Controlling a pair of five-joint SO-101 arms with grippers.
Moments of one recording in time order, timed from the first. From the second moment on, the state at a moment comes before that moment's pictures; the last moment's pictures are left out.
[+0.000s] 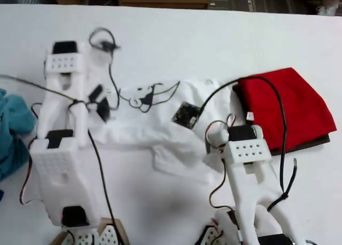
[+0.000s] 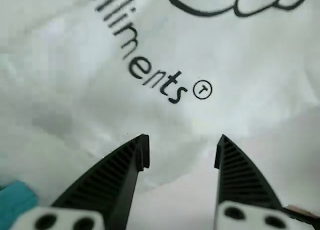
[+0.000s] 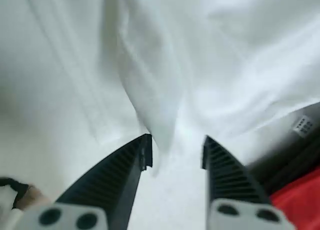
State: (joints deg) left arm -11.9 31.7 -20.6 98.2 -29.1; right arm -11.4 -31.2 52.2 70.7 54.0
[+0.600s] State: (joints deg) left arm -15.3 31.6 -11.3 83.6 -30.0; right arm -18.2 -30.5 52.3 59.4 43.1
